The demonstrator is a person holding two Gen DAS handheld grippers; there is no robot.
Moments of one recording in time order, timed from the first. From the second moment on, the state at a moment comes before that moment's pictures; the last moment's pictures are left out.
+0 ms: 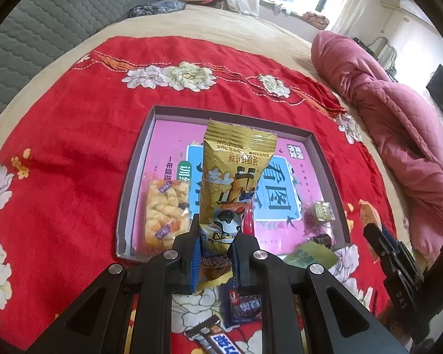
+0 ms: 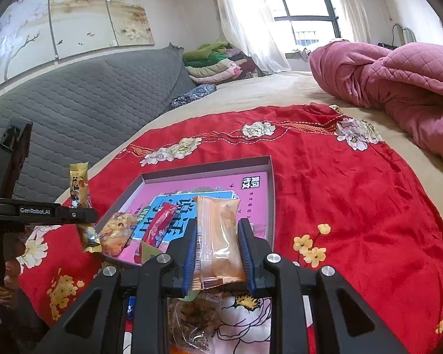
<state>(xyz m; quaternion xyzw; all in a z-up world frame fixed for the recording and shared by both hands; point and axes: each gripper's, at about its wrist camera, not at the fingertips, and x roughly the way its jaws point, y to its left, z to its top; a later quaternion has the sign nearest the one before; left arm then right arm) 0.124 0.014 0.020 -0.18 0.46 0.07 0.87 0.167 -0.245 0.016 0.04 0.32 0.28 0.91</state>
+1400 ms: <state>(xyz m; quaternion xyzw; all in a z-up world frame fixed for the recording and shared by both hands) 0.171 0.008 -0.038 -0.17 0.52 0.06 0.84 0.207 -0.229 -0.018 0.03 0.35 0.26 0.90</state>
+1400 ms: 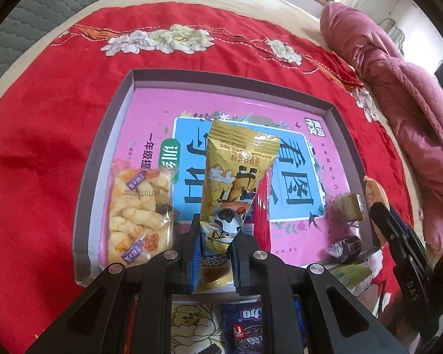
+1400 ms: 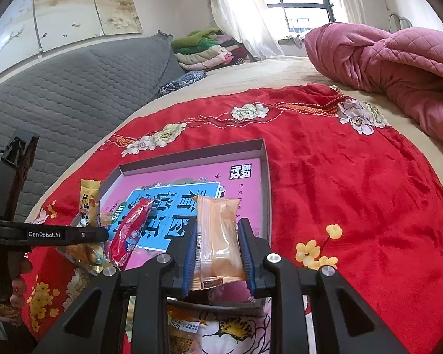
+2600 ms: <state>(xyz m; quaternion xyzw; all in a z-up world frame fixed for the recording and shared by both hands) 0.169 0.014 -0.042 -0.19 0.53 0.05 0.83 0.206 -0.229 -0.023 0.03 0.36 0.26 0.90</state>
